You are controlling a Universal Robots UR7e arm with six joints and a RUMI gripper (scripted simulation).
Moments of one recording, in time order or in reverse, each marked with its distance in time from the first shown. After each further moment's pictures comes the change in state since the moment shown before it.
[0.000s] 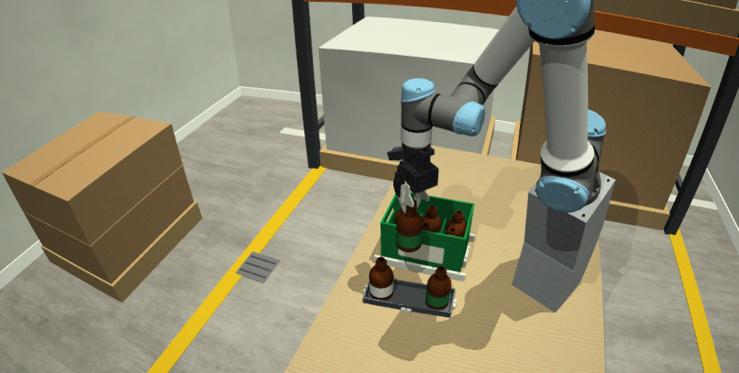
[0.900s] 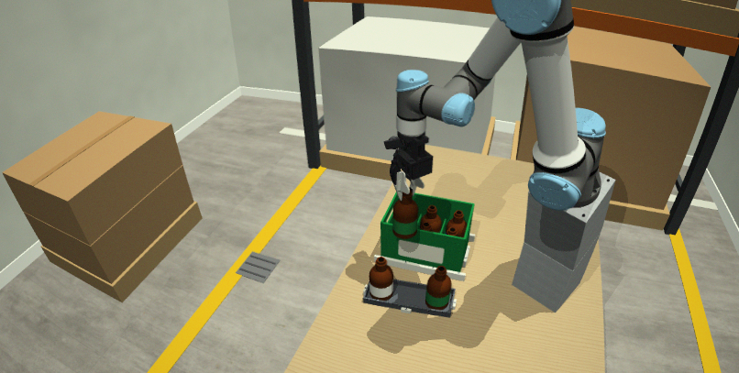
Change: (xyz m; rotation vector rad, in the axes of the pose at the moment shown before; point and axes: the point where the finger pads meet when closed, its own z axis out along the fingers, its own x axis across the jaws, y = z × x) arm 0.022 -0.053 0.000 0.000 0.000 0.000
